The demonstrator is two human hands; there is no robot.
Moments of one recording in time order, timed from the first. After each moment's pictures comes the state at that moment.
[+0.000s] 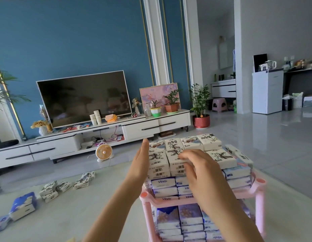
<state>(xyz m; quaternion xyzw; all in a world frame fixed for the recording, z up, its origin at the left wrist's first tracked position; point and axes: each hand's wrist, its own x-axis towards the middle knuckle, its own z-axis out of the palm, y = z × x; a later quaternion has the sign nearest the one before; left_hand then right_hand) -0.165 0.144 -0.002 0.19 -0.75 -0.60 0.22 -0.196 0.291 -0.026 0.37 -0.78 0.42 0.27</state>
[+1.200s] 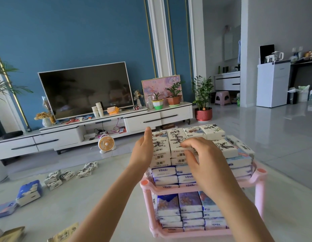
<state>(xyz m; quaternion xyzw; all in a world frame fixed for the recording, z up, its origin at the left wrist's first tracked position) -0.176 0.146 0.000 0.22 -0.78 -0.53 0.26 -0.207 0.293 -0.028 0.37 -0.78 0.42 0.29</state>
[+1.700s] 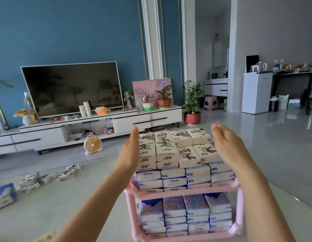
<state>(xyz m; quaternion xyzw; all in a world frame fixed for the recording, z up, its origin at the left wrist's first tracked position) -0.188 0.141 -0.005 0.22 -0.76 -0.55 0.25 -0.256 0.344 0.003 0.20 -0.83 0.51 0.12</state>
